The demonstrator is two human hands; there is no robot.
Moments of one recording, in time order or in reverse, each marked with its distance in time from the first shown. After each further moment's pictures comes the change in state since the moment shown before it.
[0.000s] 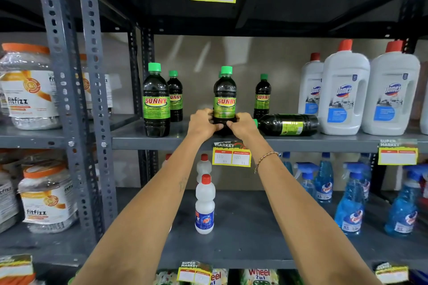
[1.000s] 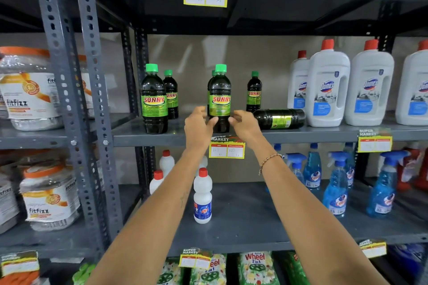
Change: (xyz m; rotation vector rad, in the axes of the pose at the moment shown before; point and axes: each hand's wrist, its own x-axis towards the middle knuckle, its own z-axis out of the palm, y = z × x) left_hand -0.058 0.021 -0.003 -0.023 0.222 0.116; right_hand -0.042 -0.003 -0.028 -0.045 0.011 -0.068
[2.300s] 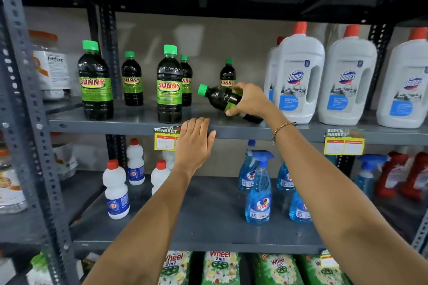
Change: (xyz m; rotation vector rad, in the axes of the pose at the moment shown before) left_hand -0.041 -0.018 0.145 0.773 0.204 0.552; right_hand 0.083 0.068 -0.137 -0.358 -0.186 -0.265
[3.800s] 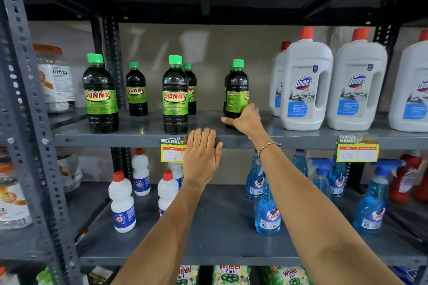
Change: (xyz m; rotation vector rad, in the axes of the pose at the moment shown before) left_hand -0.008 0.002 0.009 0.045 0.086 -0.017; right_hand 0.014 0.008 0.063 0.259 0.195 0.374
